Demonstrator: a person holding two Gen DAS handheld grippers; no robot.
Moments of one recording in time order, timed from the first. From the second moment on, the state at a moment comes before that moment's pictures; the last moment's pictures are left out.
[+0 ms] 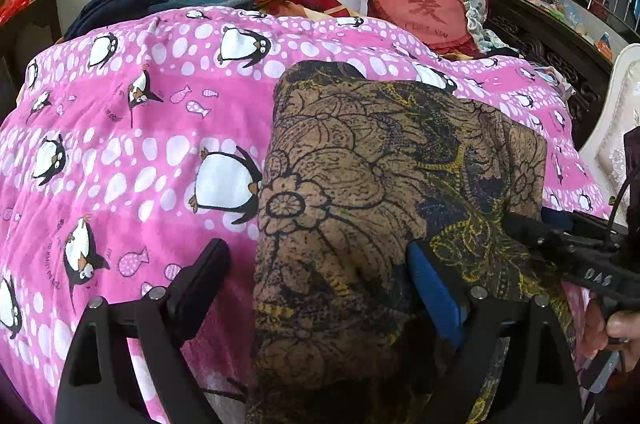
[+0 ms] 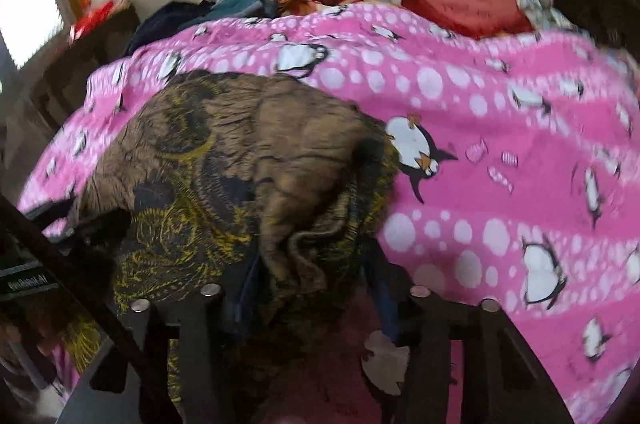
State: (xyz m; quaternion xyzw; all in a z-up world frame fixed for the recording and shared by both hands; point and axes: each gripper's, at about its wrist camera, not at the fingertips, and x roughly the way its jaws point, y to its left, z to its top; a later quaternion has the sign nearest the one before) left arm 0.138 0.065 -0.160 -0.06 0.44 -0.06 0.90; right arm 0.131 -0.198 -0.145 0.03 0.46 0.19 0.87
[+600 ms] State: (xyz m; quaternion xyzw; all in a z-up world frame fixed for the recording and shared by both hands) left arm 0.107 0.071 -0.158 -0.05 0.44 -0.05 0.90; right arm 0.052 -0.171 -0.146 0.01 0.47 0.23 0.85
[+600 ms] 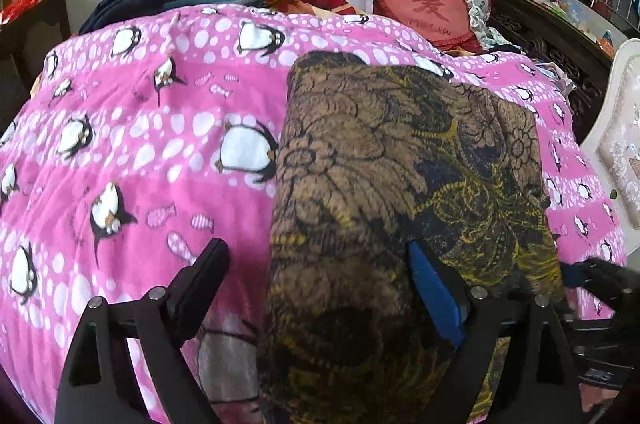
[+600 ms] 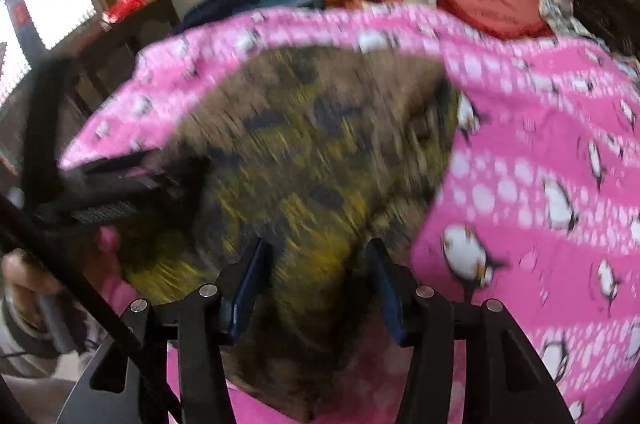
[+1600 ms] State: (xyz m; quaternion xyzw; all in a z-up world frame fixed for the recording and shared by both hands) left arm 0.069 0.065 -0.106 -0.03 0.38 0.00 0.92; right arm 0.030 -0.174 -0.072 0.05 0.38 0.14 0.91
